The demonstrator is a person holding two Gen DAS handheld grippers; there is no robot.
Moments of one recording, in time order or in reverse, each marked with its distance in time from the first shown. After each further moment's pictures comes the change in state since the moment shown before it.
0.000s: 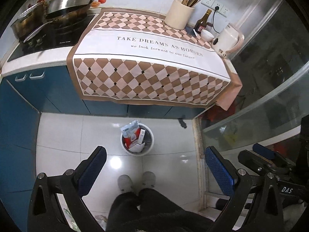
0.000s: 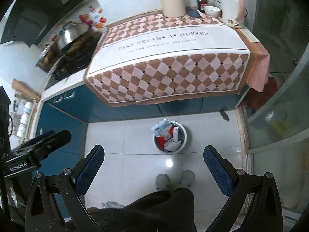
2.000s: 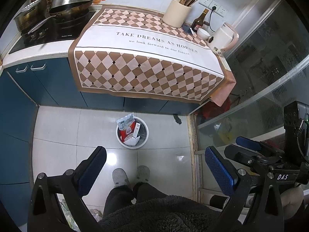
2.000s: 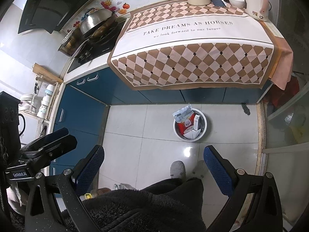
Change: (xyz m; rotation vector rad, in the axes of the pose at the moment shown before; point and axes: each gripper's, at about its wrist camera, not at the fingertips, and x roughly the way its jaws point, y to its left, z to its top) left arm -0.018 -0.013 -0.038 -0.034 0.007 -0.018; right arm 0.001 -0.003 -0.011 -0.076 0.115 0.172
